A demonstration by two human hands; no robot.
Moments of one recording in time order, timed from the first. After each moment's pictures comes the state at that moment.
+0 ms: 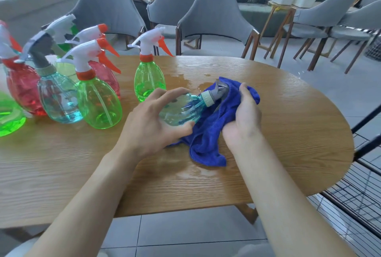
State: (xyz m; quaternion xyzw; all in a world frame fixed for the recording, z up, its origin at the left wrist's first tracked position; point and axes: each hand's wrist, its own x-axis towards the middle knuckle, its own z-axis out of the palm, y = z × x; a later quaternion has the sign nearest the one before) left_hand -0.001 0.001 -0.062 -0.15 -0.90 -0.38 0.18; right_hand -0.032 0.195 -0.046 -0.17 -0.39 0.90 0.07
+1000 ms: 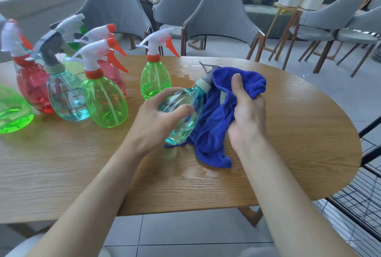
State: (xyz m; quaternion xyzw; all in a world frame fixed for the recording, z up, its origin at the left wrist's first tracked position) left_hand 0.000 0.004 -0.051 -0.05 -0.80 -0.59 0.08; right_hand -0.028 0.187 -0.040 -0.08 -0.47 0.87 0.14
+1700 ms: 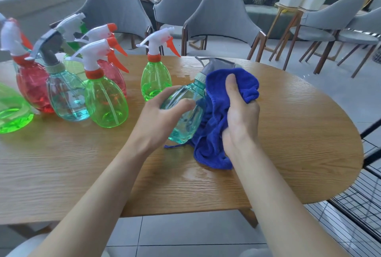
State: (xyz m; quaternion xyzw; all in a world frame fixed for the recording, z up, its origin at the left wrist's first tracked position) left_hand 0.003 0.011 -0.044 -0.02 -0.78 -0.62 0.06; right_hand -0.021 0.173 -0.044 -0.12 -0.50 0.84 0.14
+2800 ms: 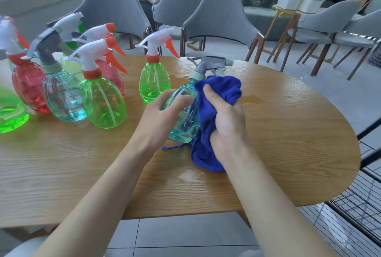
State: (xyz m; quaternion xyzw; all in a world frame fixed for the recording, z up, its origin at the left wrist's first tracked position) left_hand 0.005 0.019 -0.040 0.00 -0.73 -0.68 0.03; right_hand -0.012 0.156 -0.044 -0.05 -0.48 0.88 0.03
